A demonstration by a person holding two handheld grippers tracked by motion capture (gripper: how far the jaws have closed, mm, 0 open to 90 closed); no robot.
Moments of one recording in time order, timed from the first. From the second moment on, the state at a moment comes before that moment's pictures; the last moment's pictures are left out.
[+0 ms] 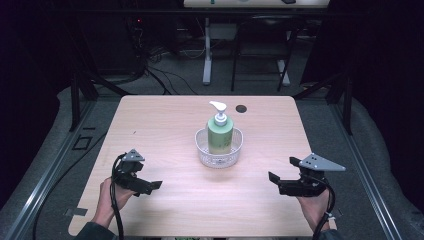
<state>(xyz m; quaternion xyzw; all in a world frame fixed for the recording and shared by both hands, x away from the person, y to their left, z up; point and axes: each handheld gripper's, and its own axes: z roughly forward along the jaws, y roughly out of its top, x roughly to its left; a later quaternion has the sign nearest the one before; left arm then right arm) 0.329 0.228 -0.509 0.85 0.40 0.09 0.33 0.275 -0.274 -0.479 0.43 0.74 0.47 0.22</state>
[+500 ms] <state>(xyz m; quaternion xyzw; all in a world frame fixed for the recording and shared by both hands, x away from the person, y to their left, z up) 0.331 0.233 -0.512 0.85 0.41 0.09 0.33 0.298 -0.285 -0.509 0.48 0.78 0.36 0.17</state>
